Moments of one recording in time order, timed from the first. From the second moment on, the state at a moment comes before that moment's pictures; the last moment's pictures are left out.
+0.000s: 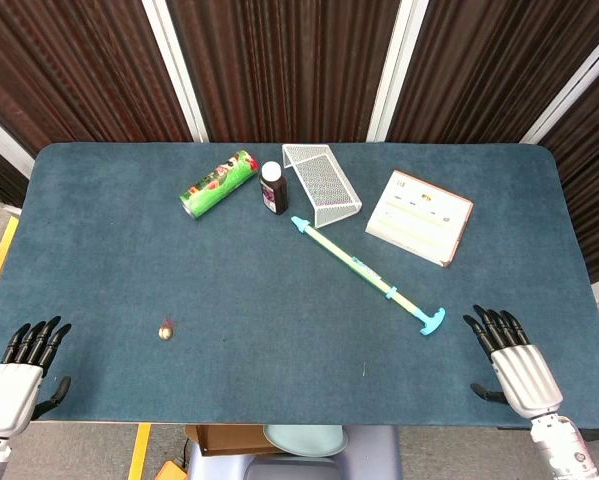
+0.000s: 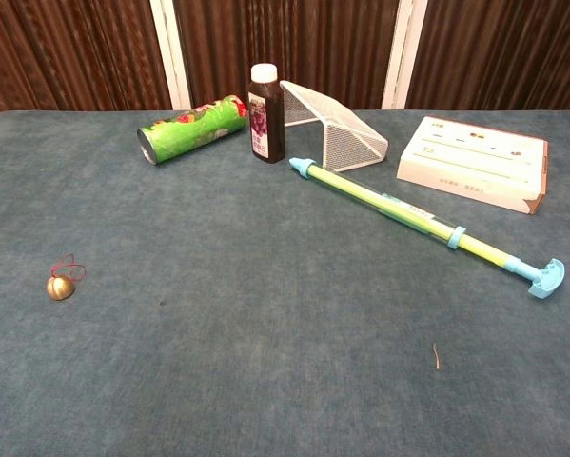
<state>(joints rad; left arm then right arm) -0.05 -1.19 0.06 -1.49 1.65 1.53 0.06 0.10 -1.14 -0.06 -1.68 -1.63 1.39 -0.15</state>
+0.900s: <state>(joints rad) -0.27 -1.61 -0.05 -1.16 1.61 1.33 0.01 0.10 -1.14 -0.05 -1.68 -1.63 1.38 -0.14</state>
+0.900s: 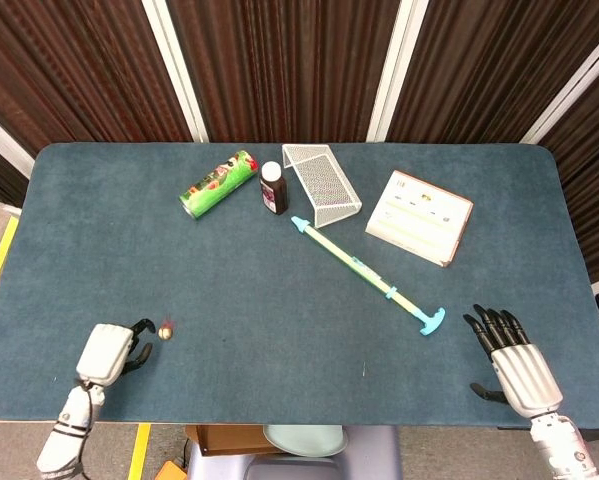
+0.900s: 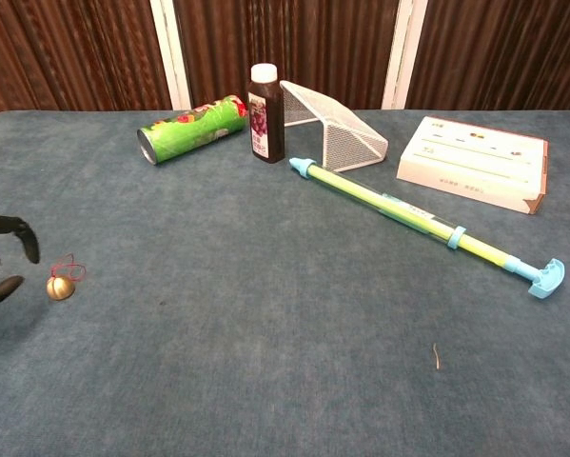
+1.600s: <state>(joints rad) -0.34 -1.73 -0.05 -0.96 1.56 1.29 -0.04 0.11 -1.16 -0.04 -1.67 -1.59 1.36 -0.17</state>
